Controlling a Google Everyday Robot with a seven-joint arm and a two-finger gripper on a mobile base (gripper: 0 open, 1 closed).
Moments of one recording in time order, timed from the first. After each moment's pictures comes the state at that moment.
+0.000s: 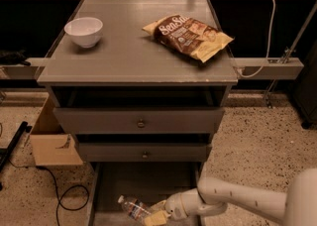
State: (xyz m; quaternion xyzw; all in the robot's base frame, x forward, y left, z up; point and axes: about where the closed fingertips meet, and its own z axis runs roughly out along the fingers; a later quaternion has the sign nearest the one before) arm 0.385 0.032 0.331 -0.34 0.77 0.52 0.14
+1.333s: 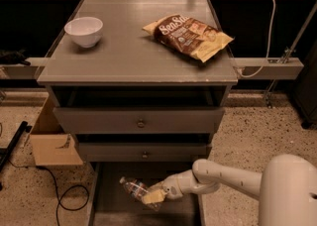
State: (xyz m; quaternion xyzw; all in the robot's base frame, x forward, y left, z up) arm 0.464 0.039 0.316 -0.35 0.78 0.50 0.16
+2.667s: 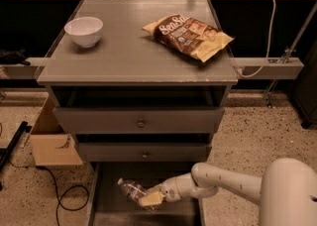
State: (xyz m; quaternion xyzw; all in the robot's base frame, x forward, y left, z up) arm 0.455 0.047 0.313 -0.33 0.77 0.52 0.16
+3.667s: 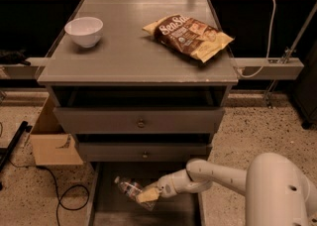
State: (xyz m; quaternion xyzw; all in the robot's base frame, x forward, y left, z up) arm 0.471 0.060 0.301 -0.33 0.77 0.53 0.13
